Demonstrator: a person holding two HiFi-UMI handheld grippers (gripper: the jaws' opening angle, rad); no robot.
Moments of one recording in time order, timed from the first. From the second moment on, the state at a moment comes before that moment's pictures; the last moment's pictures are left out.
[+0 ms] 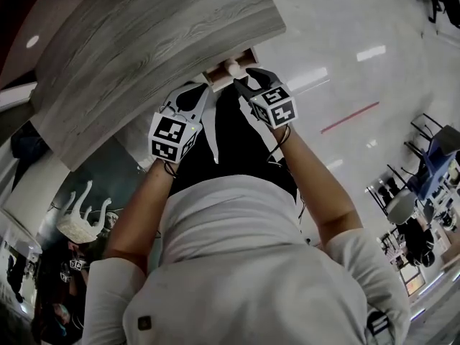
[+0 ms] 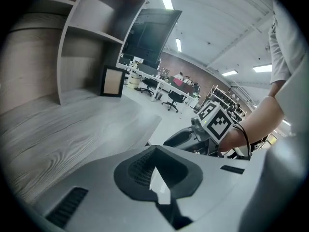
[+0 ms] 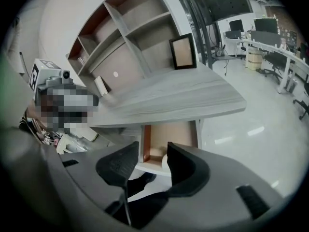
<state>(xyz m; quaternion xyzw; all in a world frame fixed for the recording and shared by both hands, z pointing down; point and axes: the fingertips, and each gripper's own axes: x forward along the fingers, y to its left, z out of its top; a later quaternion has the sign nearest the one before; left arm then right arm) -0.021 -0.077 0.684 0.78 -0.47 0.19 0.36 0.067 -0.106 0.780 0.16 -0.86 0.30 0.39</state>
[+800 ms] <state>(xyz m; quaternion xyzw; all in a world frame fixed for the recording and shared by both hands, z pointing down) 0.005 -0.064 0.767 0.75 -0.45 0.23 0.43 0.068 -0.093 0.886 0.16 -0.81 0.30 0.48</state>
